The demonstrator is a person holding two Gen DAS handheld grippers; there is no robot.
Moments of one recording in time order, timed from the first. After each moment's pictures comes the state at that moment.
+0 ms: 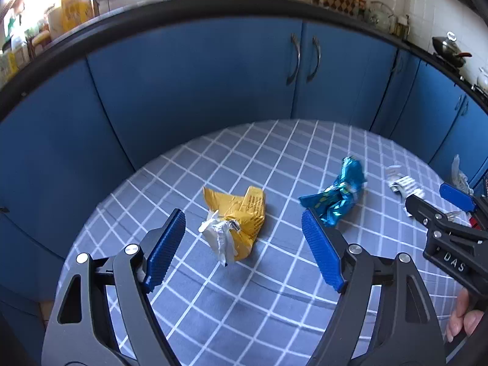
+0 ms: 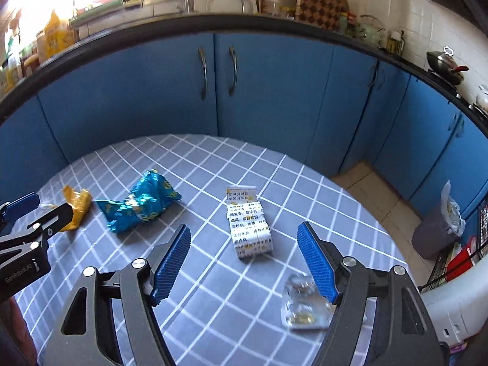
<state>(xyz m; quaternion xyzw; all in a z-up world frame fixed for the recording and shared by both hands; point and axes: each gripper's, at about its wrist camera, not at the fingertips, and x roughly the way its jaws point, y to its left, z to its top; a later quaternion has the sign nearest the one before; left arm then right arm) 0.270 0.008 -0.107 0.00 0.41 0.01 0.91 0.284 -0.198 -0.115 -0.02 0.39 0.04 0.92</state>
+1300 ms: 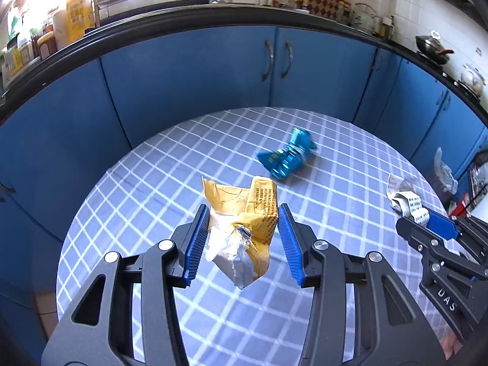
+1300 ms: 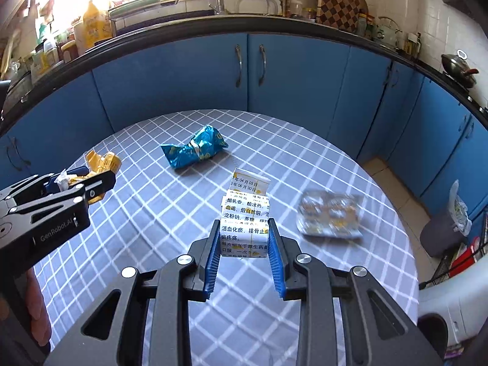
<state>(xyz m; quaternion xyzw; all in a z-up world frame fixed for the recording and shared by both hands) 0.180 -0.019 -0.078 -0.01 0.40 -0.02 0.92 0.168 -0.204 -0.087 -0.03 0.40 0.09 0.91</state>
